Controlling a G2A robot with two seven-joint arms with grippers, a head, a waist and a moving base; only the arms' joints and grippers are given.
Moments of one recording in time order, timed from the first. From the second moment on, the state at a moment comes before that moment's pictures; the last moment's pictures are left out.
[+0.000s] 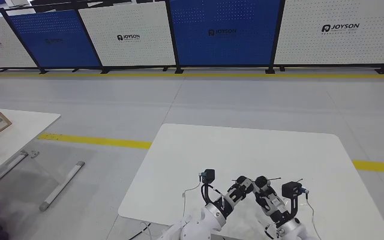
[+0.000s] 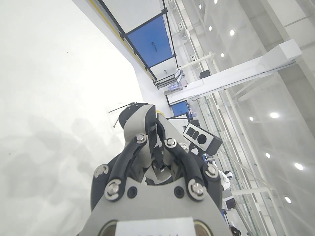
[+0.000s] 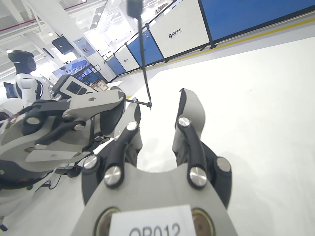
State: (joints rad) left arm 1.51 -1.31 -0.87 -1.81 0.11 0.06 0.07; right arm -1.64 -1.21 1.21 -1.73 -0.76 -0.31 0.02
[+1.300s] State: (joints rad) left arm 1.53 -1.32 -0.88 -1.82 0.10 0.06 0.07; right arm -1.63 -1.21 1.20 -1.72 -0.80 -0.31 0.04
